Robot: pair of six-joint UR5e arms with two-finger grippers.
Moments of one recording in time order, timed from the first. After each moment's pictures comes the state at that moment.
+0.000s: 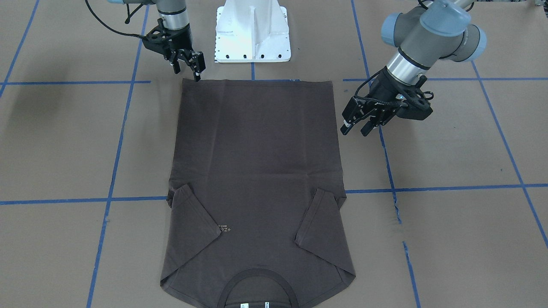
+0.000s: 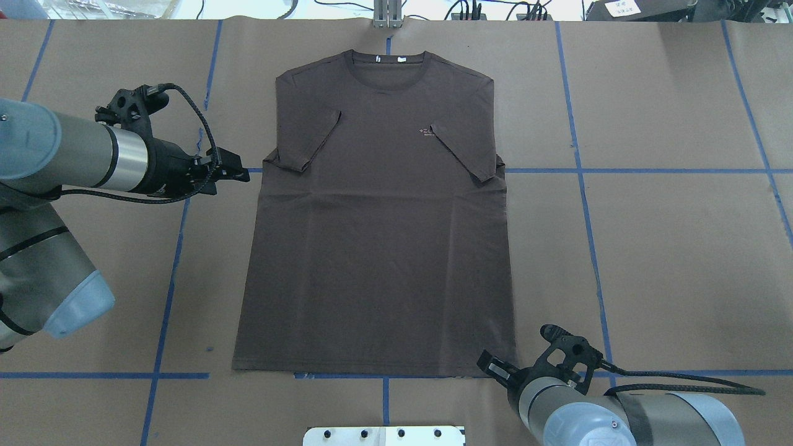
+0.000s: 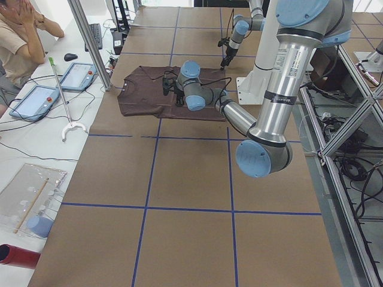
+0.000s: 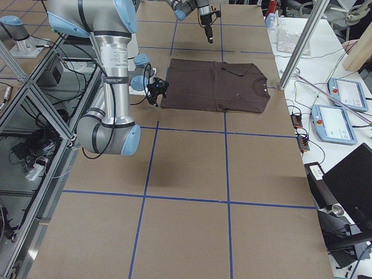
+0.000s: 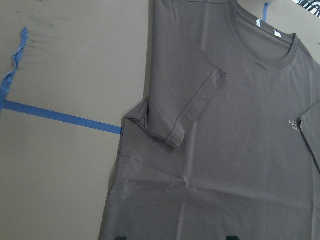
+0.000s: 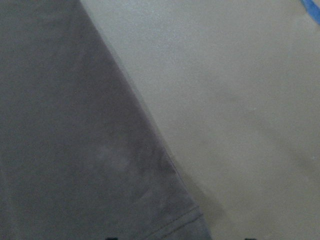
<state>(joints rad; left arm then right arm) -0.76 -1.82 -1.85 -2.20 -1.97 -1.43 0.02 -1.44 2.10 -1.47 1.33 2.13</state>
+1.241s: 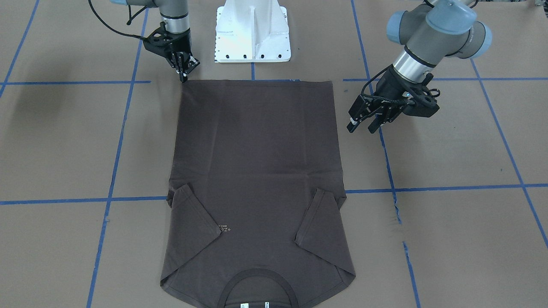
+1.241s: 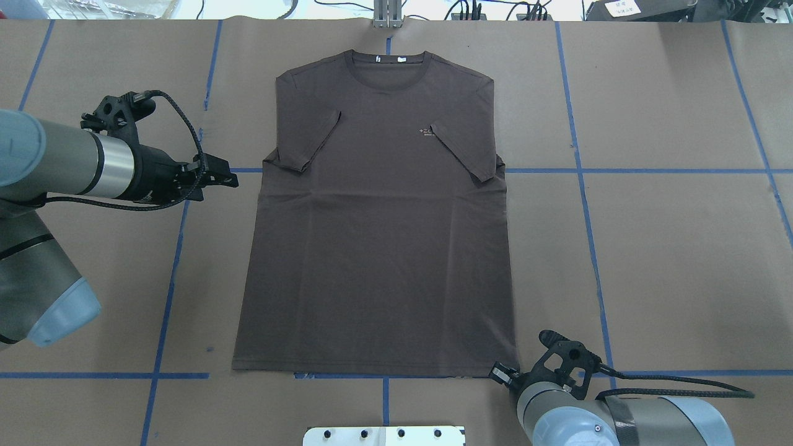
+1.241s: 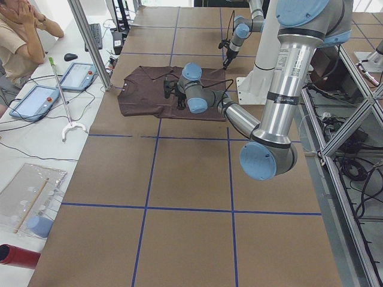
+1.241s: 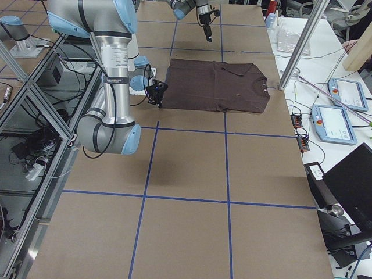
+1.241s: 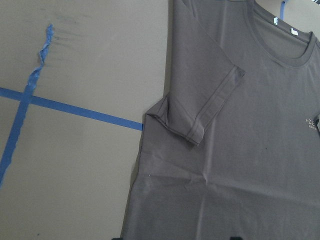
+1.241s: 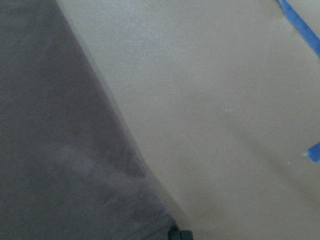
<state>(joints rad) -0.76 -1.78 -1.88 -2.20 -1.97 -1.43 0.01 -1.43 2.08 -1.55 1.33 2.12</state>
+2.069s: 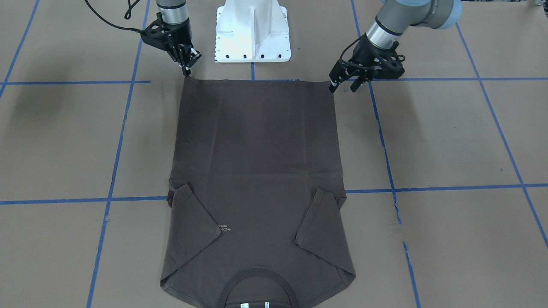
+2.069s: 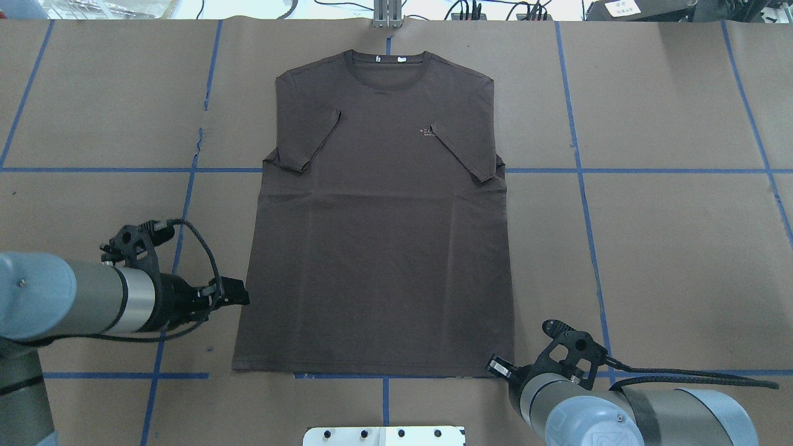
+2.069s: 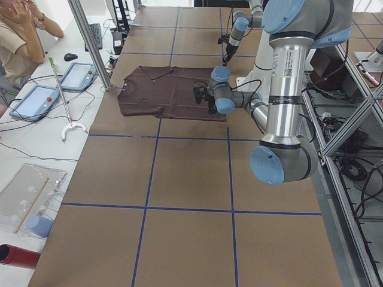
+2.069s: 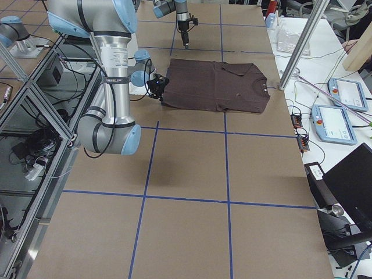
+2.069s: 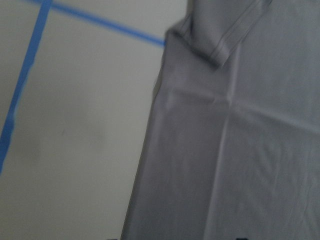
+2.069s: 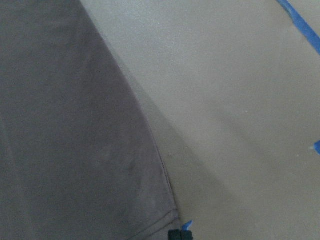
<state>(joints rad) -0.37 -1.59 -2.09 -2.11 -1.76 -1.70 0.04 -1.43 2.16 -1.54 1.36 2.12</state>
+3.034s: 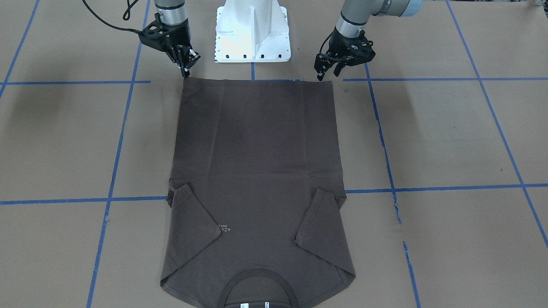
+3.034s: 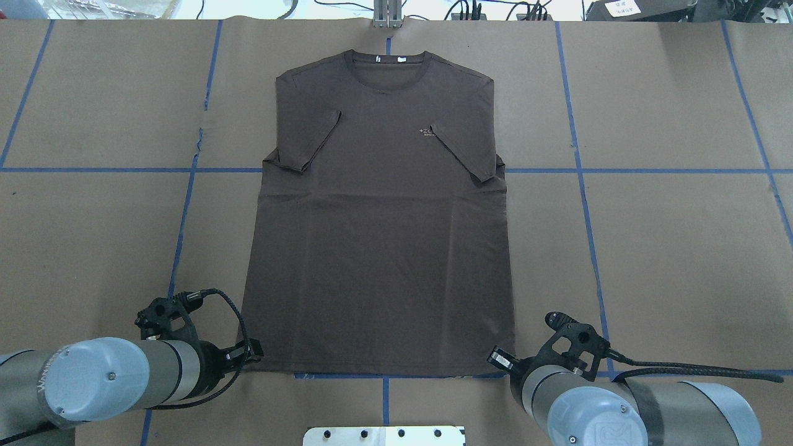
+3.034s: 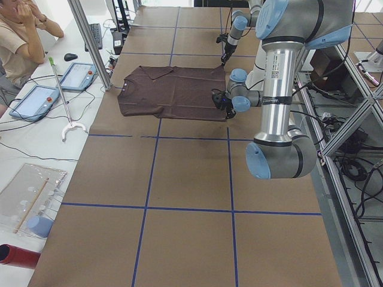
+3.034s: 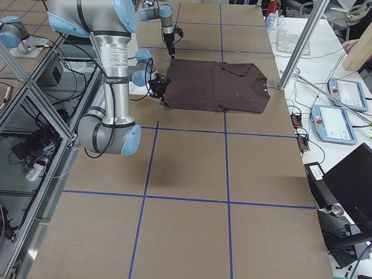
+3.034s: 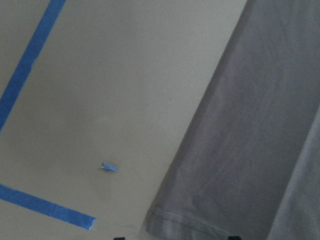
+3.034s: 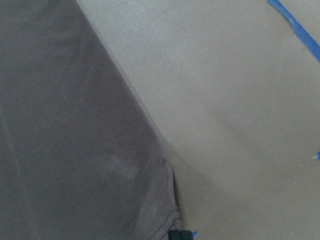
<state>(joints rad) -0.19 -1.64 -2.08 -1.92 -1.61 -1.86 0.06 -1.43 2.16 -1.55 1.37 2.12</state>
